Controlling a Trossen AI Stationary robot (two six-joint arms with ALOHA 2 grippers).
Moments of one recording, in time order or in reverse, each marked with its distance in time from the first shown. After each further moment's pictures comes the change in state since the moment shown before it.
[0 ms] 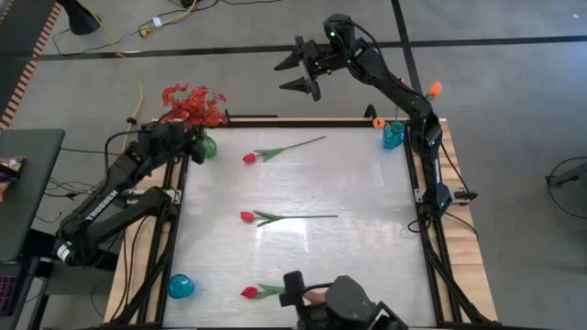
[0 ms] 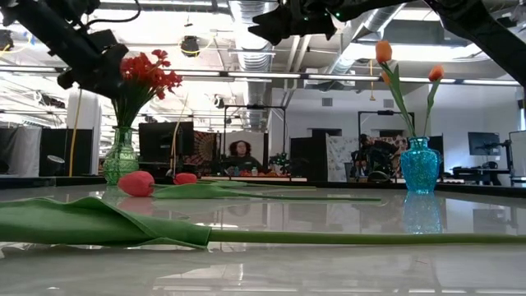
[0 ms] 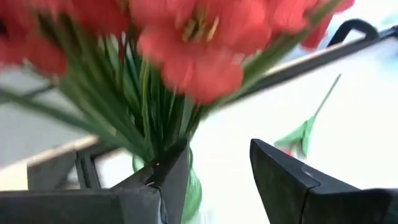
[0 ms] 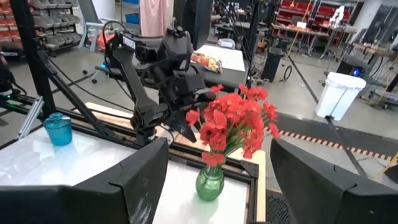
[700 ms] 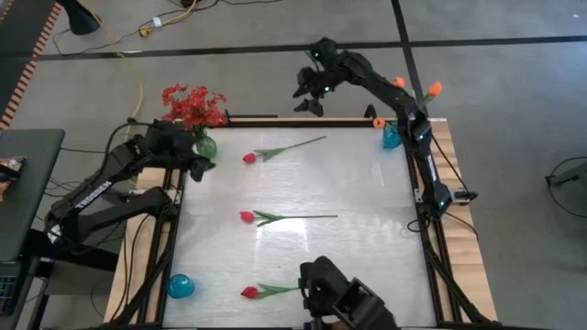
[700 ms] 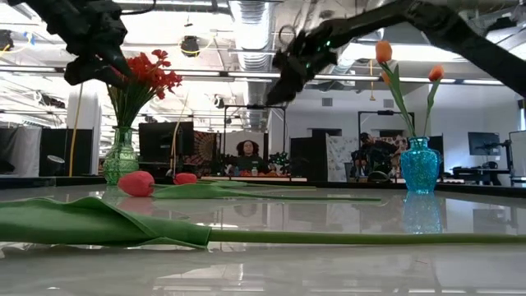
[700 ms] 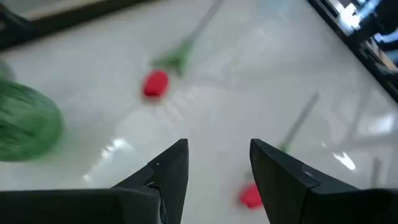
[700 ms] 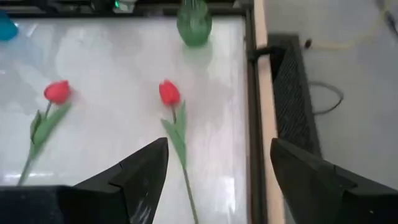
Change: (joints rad) left arm -0.165 0.123 0.199 -0.335 0.360 -0.180; right arm -0.044 0.121 -0.003 -0.564 0.315 -0.244
